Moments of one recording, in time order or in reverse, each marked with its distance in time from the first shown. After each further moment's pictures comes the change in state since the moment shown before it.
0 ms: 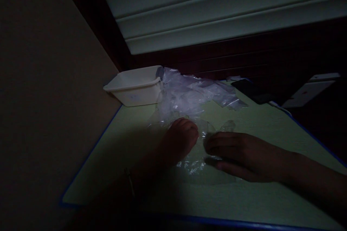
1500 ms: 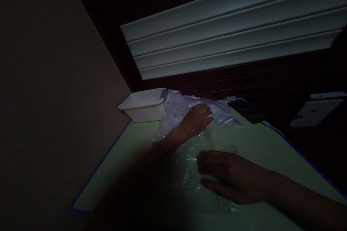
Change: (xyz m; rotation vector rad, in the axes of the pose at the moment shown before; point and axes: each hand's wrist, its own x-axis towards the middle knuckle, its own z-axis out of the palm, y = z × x) left_hand 0.110 -0.031 0.007 0.155 0.169 0.116; right_hand 0.003 -0.003 0.008 0.022 0.019 -0.027
